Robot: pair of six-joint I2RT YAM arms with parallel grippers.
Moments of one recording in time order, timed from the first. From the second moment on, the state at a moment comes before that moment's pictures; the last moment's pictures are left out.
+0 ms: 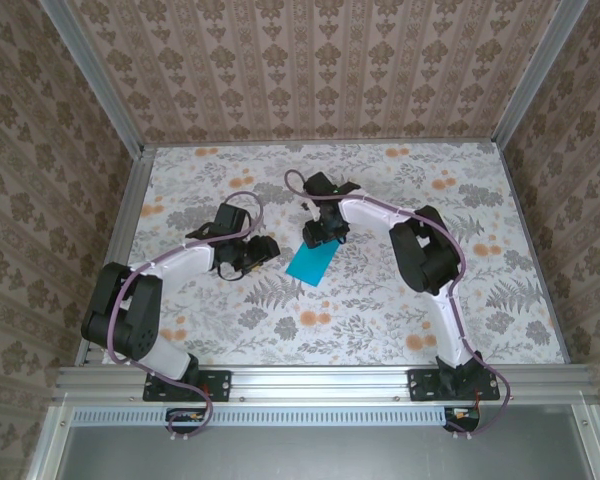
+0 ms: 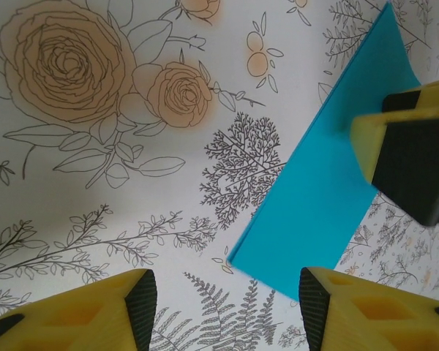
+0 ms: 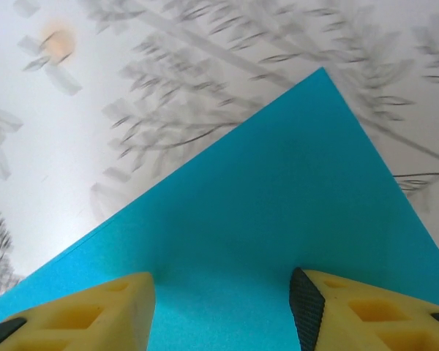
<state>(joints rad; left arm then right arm) -0.43 1.53 0.82 -0.32 0.37 -0.75 0.57 2.22 1.71 -0.78 -0.08 0.10</state>
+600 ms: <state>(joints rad) -0.45 1.49 0.77 -0.31 0.37 -0.77 0.59 1.97 1.51 -0.70 -0.07 0.31</state>
